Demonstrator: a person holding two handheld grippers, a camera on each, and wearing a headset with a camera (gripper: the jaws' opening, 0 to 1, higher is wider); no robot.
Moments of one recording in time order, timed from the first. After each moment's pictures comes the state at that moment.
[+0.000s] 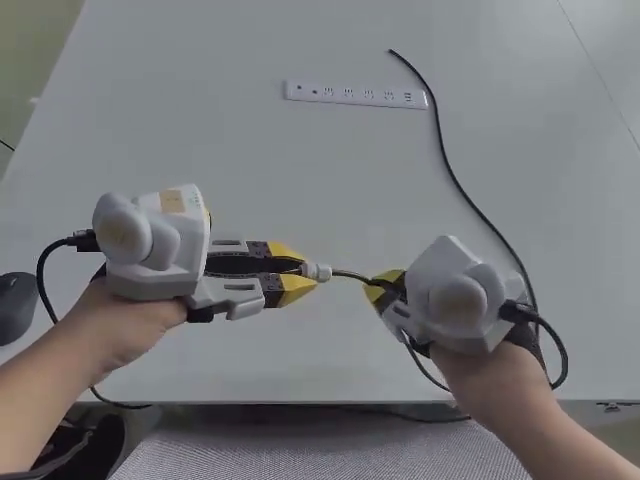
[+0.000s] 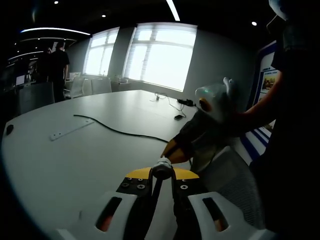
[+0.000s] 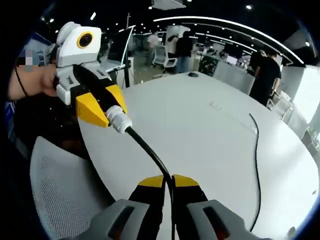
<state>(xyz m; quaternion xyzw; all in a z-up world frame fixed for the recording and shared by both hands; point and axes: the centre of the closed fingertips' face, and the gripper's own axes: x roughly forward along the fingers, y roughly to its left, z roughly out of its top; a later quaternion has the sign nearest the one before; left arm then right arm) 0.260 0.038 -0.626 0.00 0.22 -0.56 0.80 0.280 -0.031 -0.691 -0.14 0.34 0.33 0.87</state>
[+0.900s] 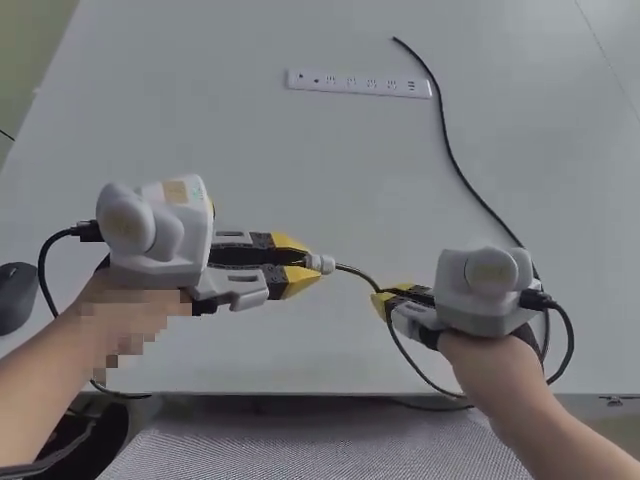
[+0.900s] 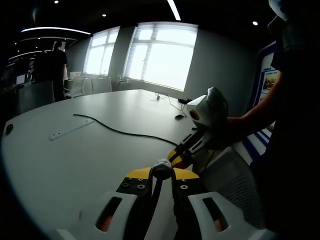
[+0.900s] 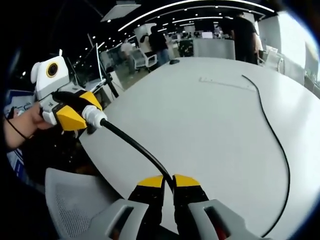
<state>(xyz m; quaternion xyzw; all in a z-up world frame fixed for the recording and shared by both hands) 0.264 0.031 -0.628 0.00 0.22 -0.55 0.80 0.271 -0.042 -0.717 0.00 0.40 0.31 0.86</state>
